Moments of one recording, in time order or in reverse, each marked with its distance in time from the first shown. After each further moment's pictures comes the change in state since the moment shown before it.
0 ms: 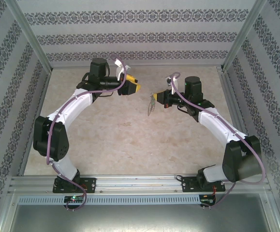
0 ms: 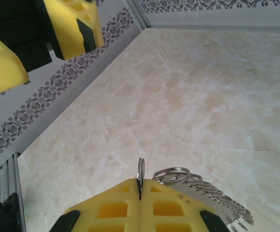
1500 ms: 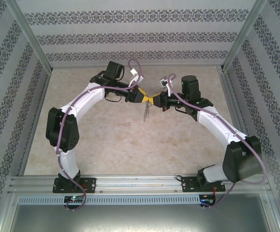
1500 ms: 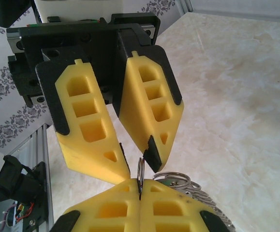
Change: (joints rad) left arm -0.095 0.172 0.211 -0.441 0.154 0.224; right arm 0.040 0.000 0.048 -0.092 -0.113 -0.089
